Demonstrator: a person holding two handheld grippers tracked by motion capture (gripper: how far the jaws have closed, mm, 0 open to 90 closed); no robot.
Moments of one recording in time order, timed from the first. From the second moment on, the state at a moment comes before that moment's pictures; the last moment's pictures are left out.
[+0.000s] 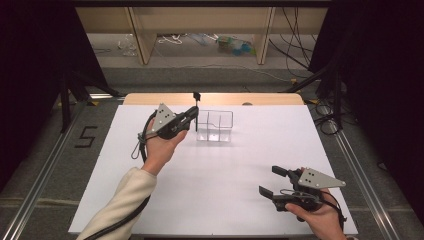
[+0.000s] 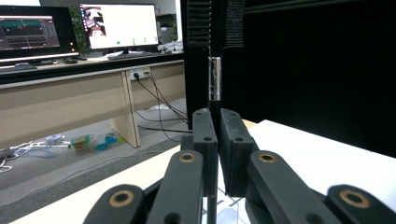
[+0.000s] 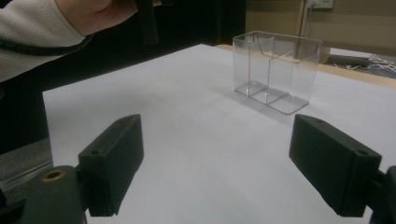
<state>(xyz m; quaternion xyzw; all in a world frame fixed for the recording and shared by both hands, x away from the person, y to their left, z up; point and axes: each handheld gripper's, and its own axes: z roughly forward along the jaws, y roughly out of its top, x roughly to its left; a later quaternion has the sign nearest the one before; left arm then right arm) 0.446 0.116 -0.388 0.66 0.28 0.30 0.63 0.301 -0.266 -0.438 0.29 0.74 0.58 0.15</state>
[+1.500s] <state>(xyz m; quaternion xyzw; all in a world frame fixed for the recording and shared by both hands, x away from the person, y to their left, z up) 0.456 0.115 -0.376 0.65 0.27 0.30 0.65 0.299 -0.268 -0.437 0.29 0.74 0.59 0.15</state>
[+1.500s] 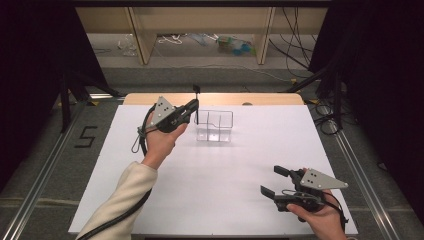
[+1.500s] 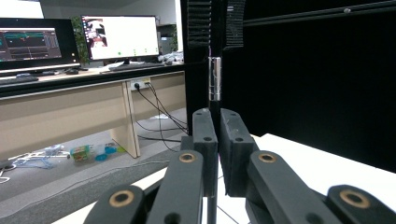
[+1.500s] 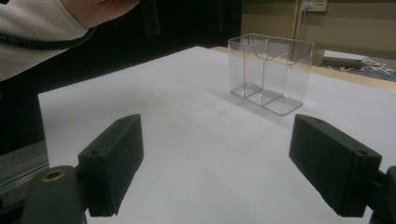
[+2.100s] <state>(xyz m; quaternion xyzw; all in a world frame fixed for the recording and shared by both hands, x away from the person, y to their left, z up) 0.461 0.108 -0.377 0.65 0.27 0.30 0.65 0.297 -0.270 -0.437 0.29 0.74 0.58 0.16</state>
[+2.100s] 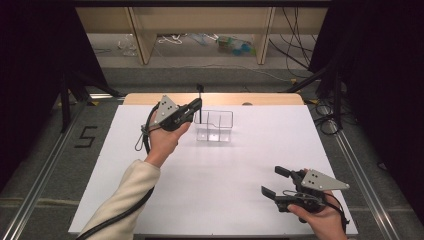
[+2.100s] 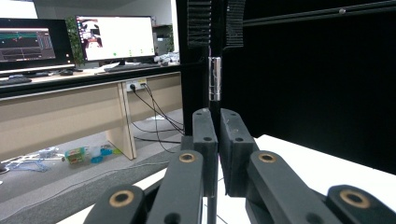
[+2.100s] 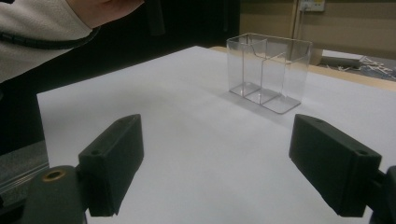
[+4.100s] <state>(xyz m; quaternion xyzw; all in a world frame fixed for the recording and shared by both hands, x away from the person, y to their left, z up) 0.477 0.105 -0.379 0.65 0.27 0.30 0.65 0.297 -0.272 -0.436 0.30 0.74 0.58 0.15</state>
